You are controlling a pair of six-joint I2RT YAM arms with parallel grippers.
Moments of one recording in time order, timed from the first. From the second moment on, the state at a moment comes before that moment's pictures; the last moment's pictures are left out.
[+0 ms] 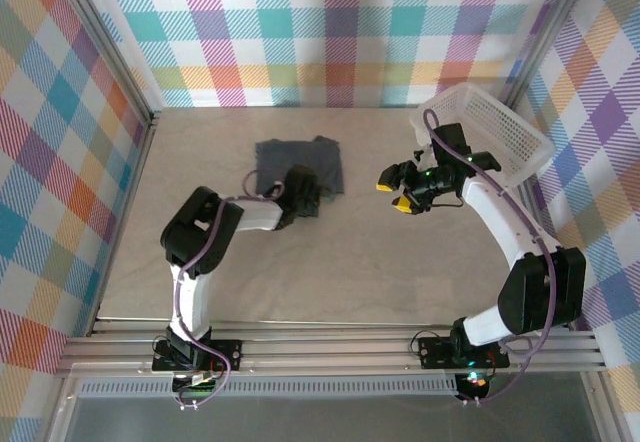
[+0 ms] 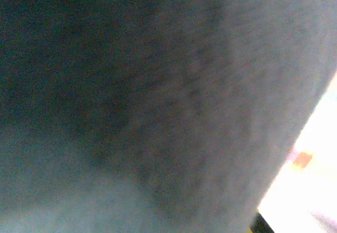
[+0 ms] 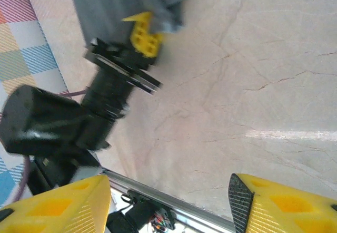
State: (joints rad) left arm -0.52 2.01 1.08 0.24 -0.06 -1.86; right arm 0.21 1.46 1.25 -0.88 -0.63 0.76
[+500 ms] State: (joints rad) left arm 0.13 2.19 1.45 -0.02 0.26 -1.18; right arm 0.18 1.53 1.28 -0.89 -0.65 0.75
